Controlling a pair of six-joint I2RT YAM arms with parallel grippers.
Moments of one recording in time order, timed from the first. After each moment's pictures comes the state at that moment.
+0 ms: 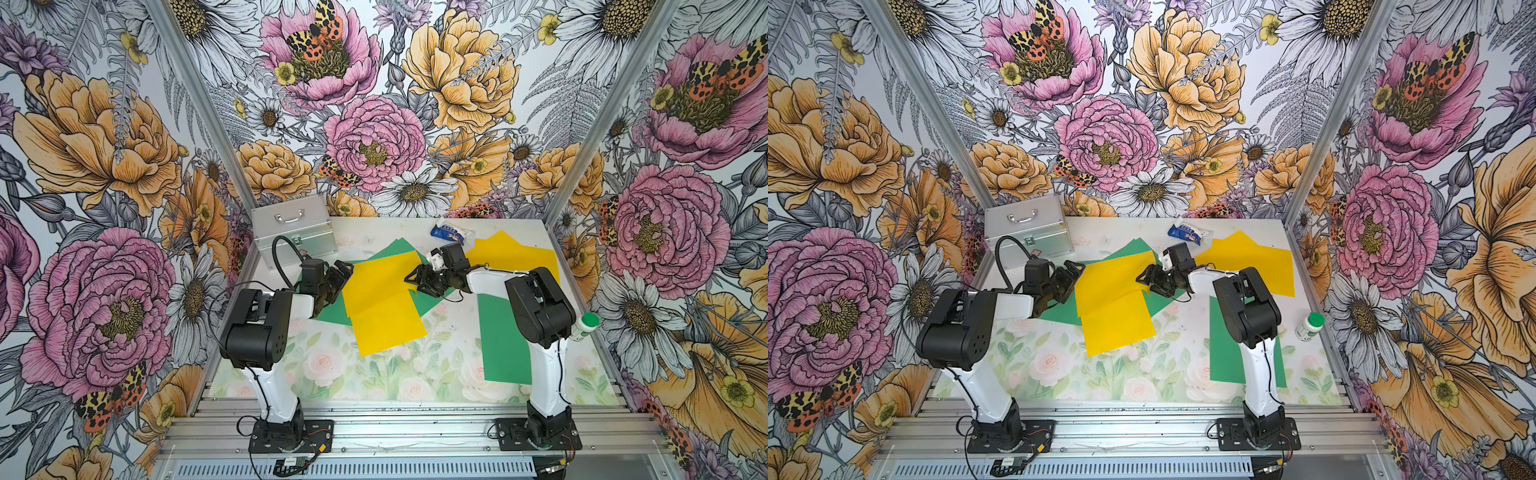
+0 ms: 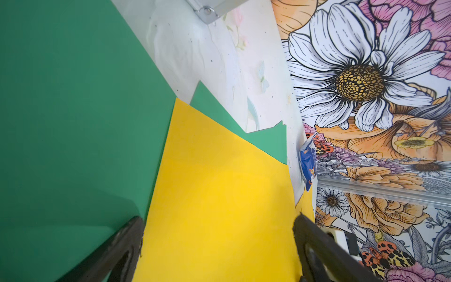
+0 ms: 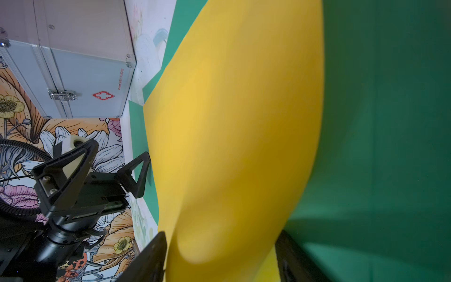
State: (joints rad) left arm -0.12 1.83 0.81 0.38 0.29 -1.05; right arm 0.39 2.11 1.31 -0.05 -0.63 0.79
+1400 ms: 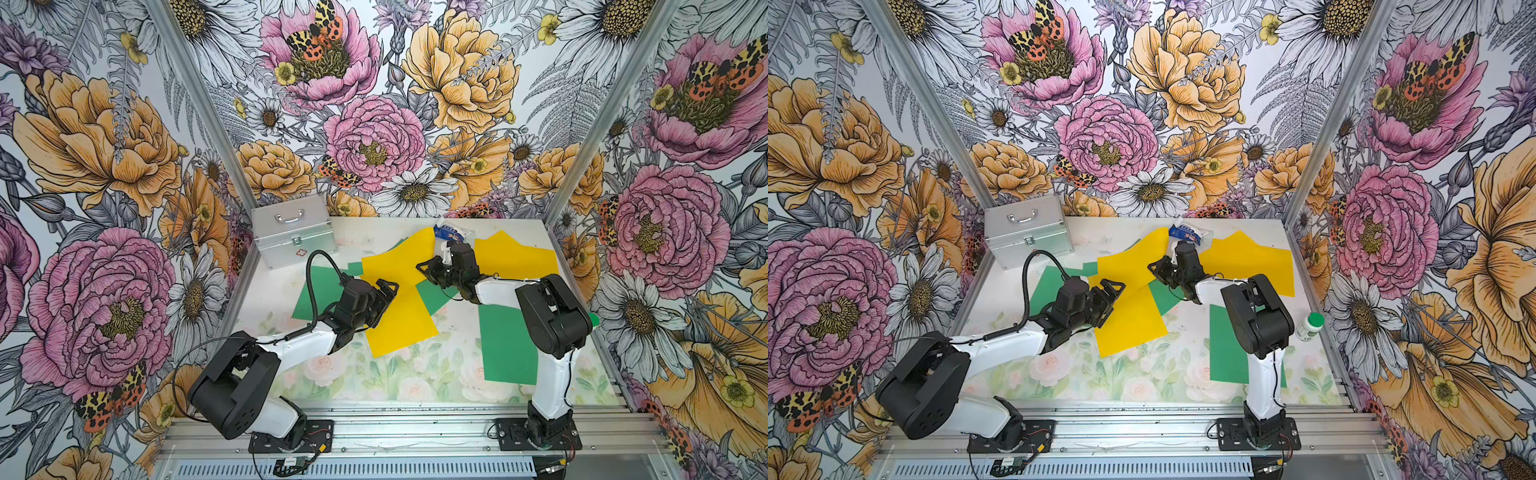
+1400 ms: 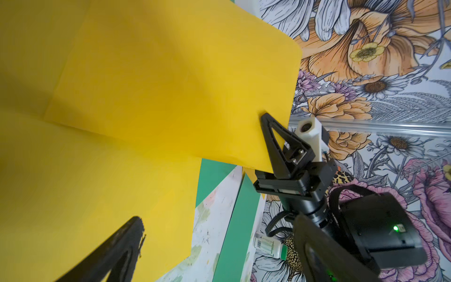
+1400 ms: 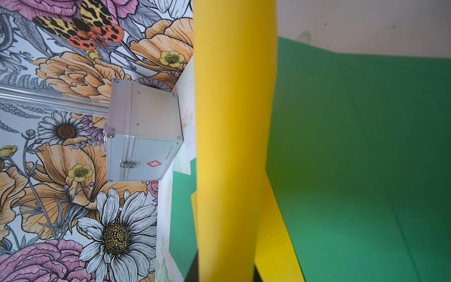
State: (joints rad) left arm -0.61 1.45 0.64 0.28 0.03 -1.41; right arm 0.39 1.95 1.07 0.40 -0.40 1.03
